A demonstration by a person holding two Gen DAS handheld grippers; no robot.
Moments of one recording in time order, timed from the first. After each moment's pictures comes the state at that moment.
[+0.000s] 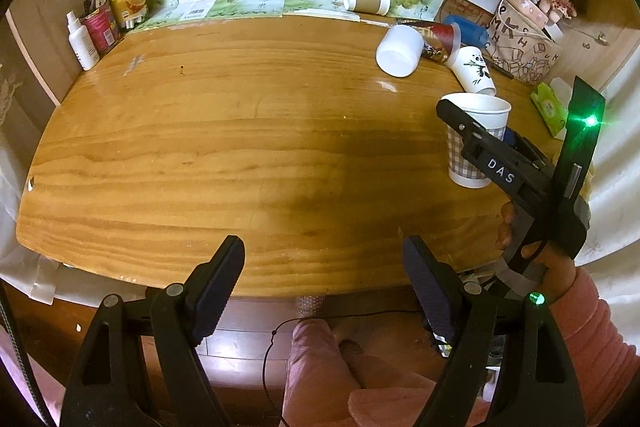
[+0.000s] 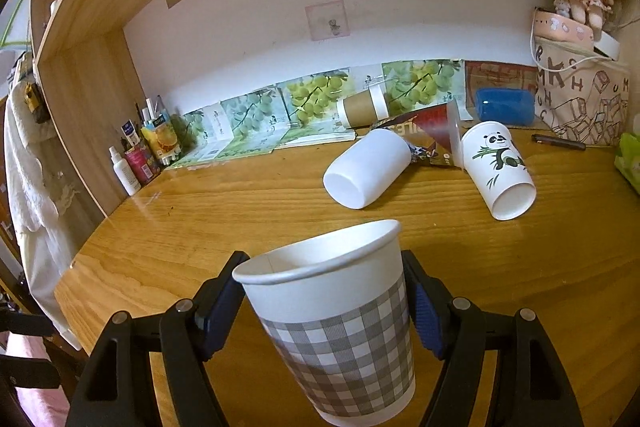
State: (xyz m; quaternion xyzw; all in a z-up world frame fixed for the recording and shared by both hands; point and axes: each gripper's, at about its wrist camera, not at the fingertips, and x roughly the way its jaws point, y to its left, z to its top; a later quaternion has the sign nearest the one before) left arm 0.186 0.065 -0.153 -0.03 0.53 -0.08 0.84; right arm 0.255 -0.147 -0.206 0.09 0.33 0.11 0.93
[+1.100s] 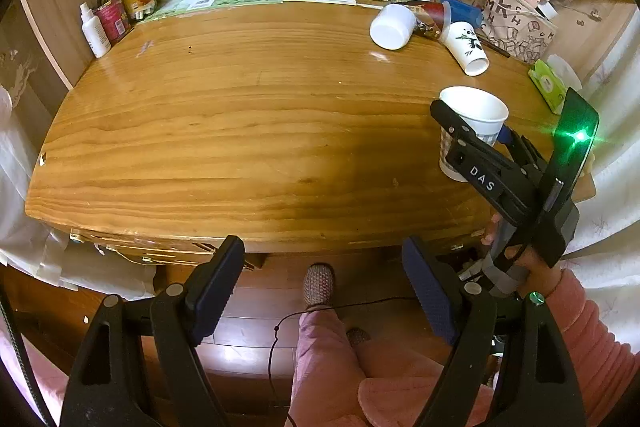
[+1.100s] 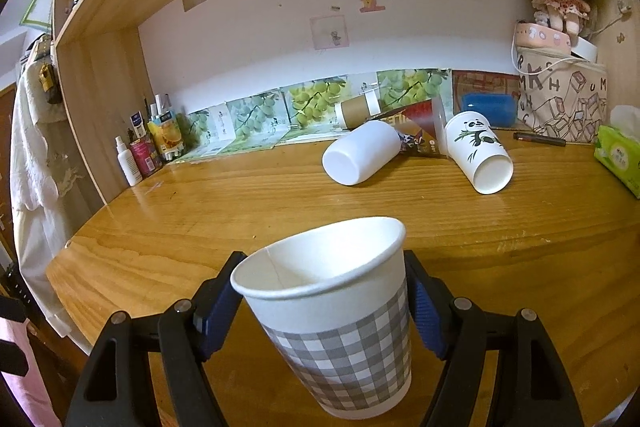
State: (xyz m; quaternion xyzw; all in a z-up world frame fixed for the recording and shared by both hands) left arm 0.138 0.055 -0.160 -0.02 0.54 -0.07 0.84; right arm 0.202 -0.144 -0.228 0.08 0.29 0.10 0.95
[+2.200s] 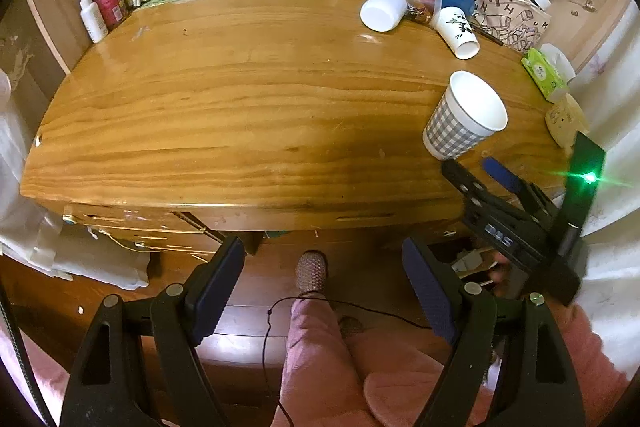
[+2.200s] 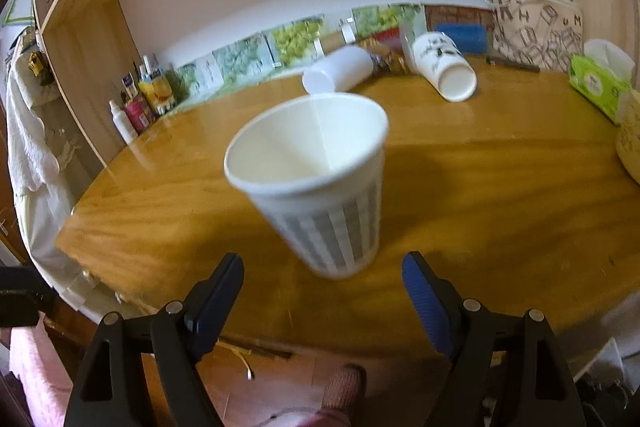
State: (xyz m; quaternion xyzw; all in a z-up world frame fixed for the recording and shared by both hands) left arm 0.113 0.045 -0.168 -0.02 0.55 -0.07 0.83; right arm 0.146 -0.162 -0.247 0.10 0.40 0.09 0.91
